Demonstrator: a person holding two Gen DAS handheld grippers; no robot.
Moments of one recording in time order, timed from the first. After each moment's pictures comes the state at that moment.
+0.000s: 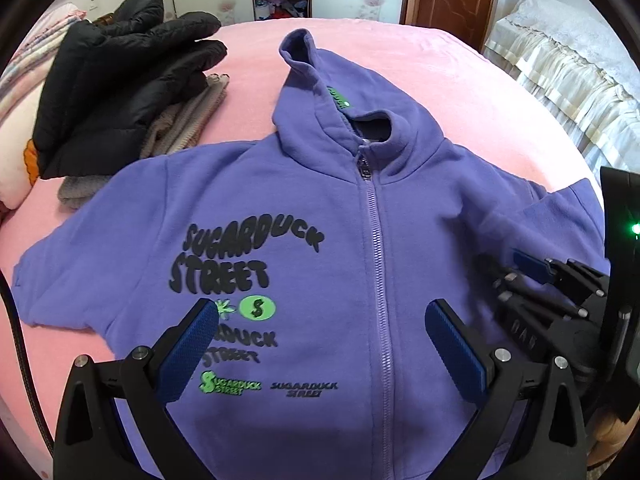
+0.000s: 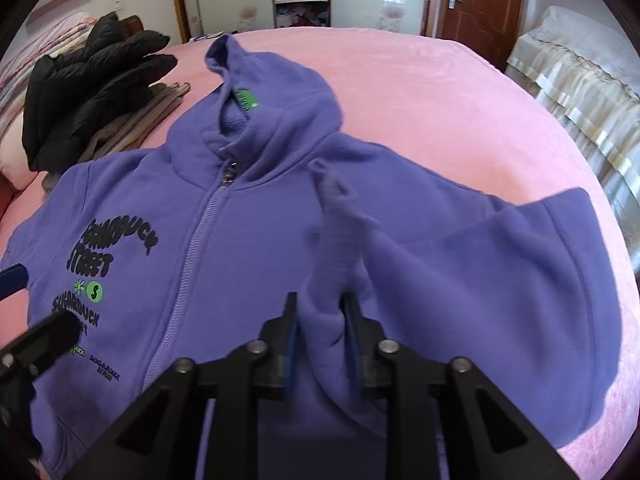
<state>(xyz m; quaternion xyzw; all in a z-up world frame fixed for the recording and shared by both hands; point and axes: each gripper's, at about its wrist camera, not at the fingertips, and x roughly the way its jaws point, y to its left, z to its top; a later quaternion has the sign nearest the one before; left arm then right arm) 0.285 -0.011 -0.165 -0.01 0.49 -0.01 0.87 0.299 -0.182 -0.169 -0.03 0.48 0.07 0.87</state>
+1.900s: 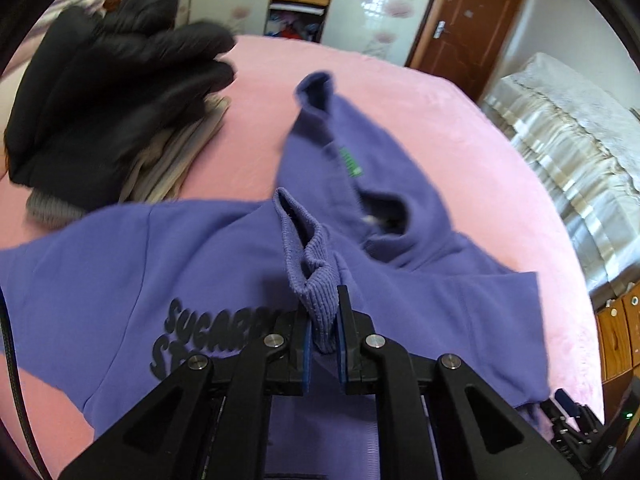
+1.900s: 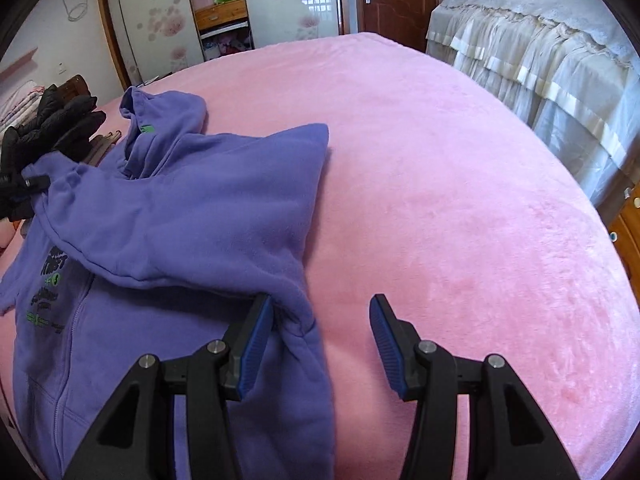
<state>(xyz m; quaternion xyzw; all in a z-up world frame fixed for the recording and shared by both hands) 0.346 0.007 -0.157 -0.11 0.45 -0.02 0.89 0.230 -0.311 -0.178 0.06 0.45 -0.03 0.89</state>
